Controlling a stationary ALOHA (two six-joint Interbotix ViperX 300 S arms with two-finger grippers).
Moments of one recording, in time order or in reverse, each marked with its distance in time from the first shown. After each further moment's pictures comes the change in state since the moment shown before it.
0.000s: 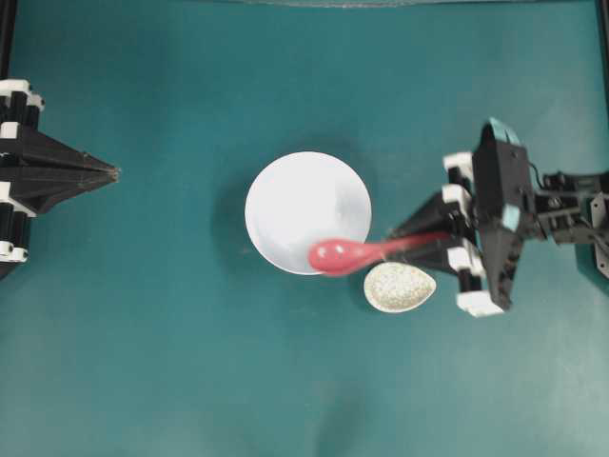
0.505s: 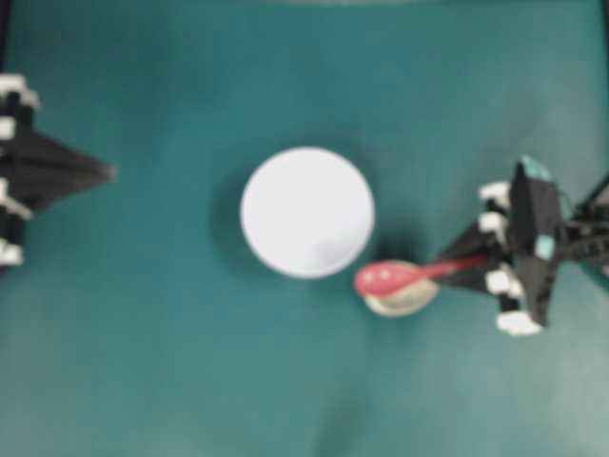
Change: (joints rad) left arm 0.000 0.000 0.000 0.000 0.000 -0.002; right arm 0.104 -0.002 0.233 0.063 -0.192 0.031
